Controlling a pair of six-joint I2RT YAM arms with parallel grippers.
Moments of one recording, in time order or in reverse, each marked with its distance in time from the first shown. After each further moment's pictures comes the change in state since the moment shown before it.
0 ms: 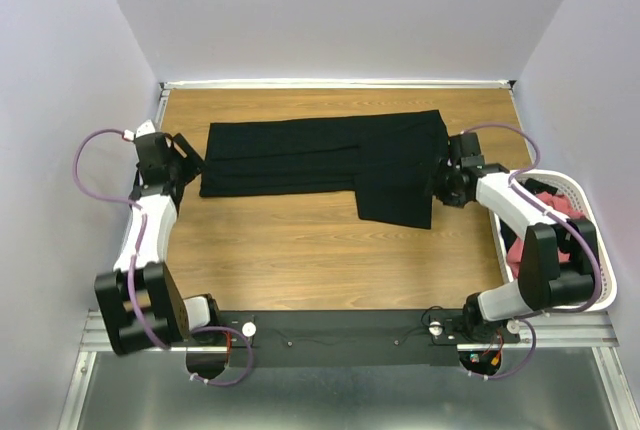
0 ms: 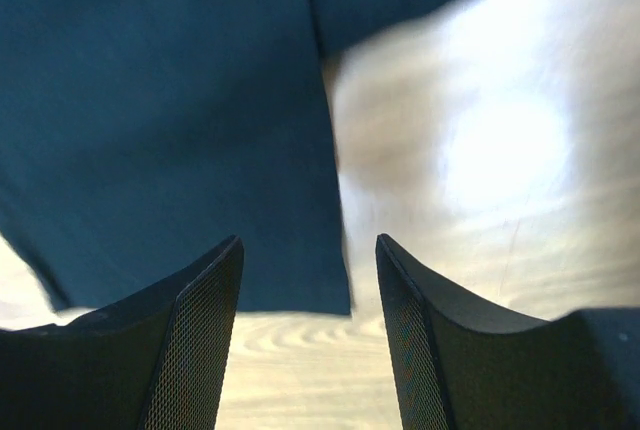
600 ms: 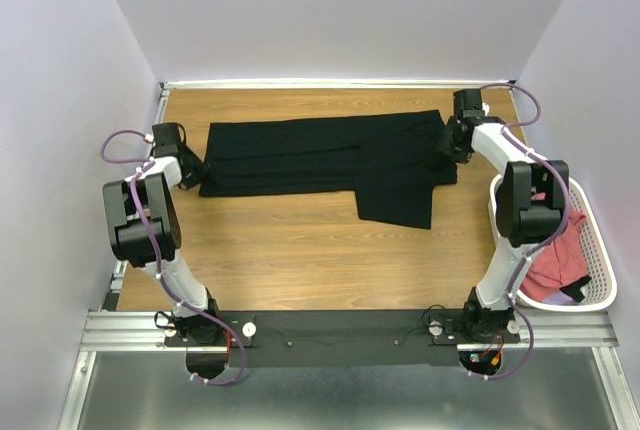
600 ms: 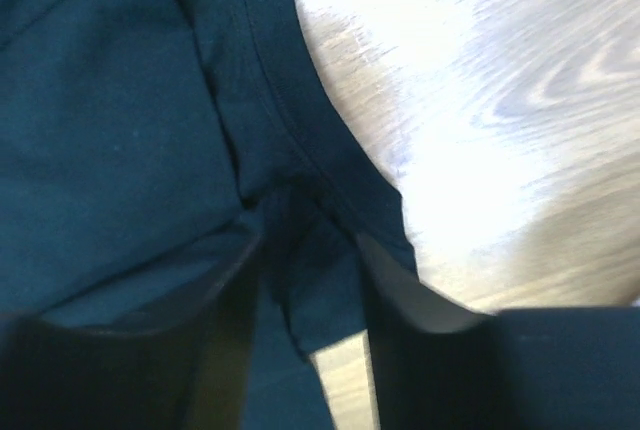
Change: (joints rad) left arm 0.003 0.492 0.215 -0.020 0.050 -0.094; right arm -0.098 0.452 0.472 -0.031 0.127 -0.032
